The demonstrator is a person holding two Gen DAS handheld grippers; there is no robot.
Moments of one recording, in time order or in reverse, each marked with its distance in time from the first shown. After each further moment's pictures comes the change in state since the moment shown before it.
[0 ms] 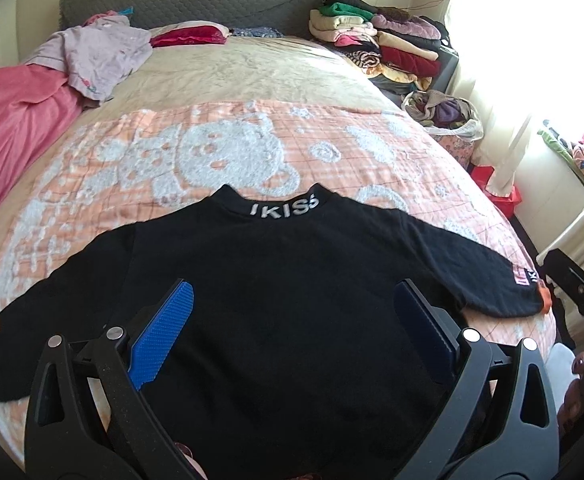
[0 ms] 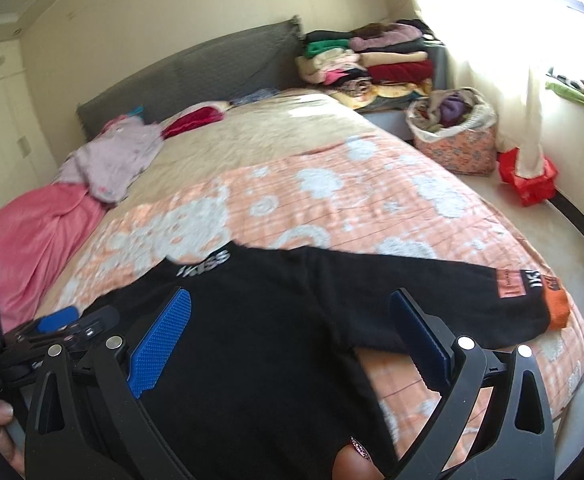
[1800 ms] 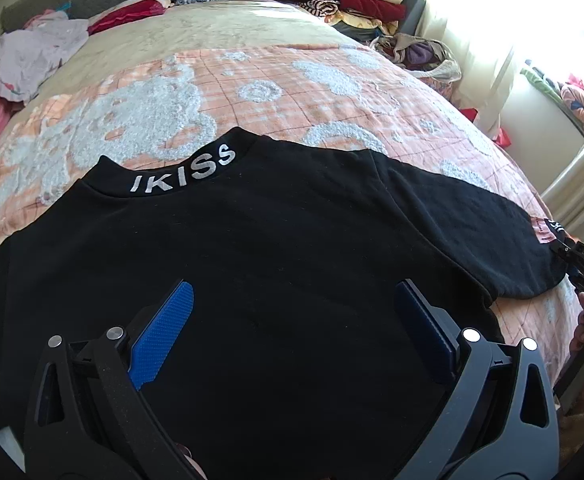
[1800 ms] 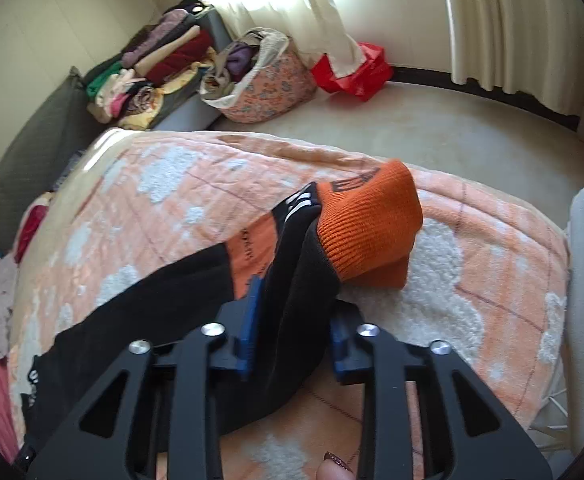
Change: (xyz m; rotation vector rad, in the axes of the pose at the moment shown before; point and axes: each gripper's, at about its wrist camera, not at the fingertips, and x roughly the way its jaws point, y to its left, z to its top) left arm 0.116 -0.057 -0.016 0.137 0.133 -0.068; right arm 0.077 -0.249 -0.058 0.562 -0.007 -0.331
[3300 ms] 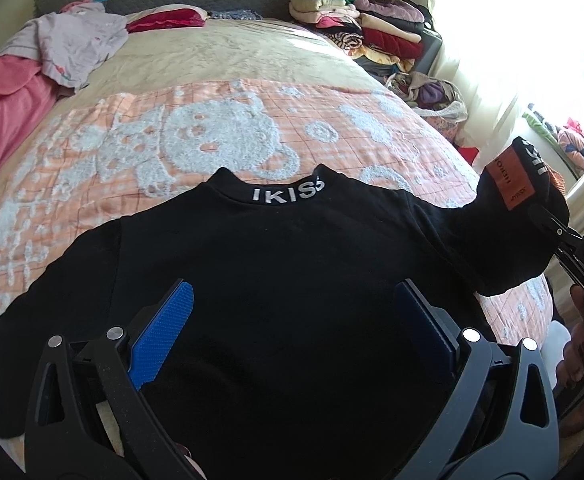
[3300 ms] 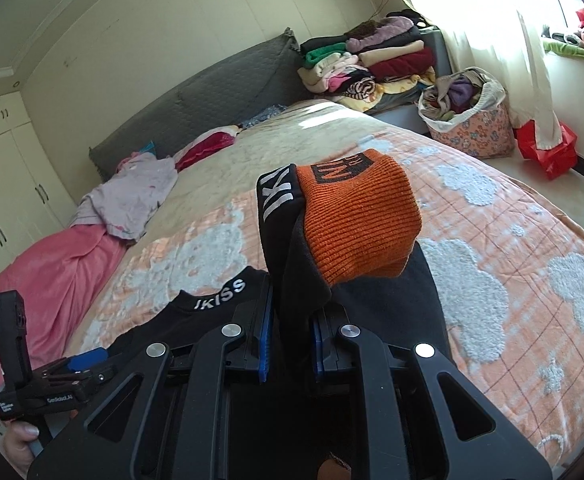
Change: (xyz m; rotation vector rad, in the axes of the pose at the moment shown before) left arm -0.097 0.089 -0.013 -0.100 -0.078 -0.018; right arm -0.127 0.218 -0.081 -0.459 0.024 0.495
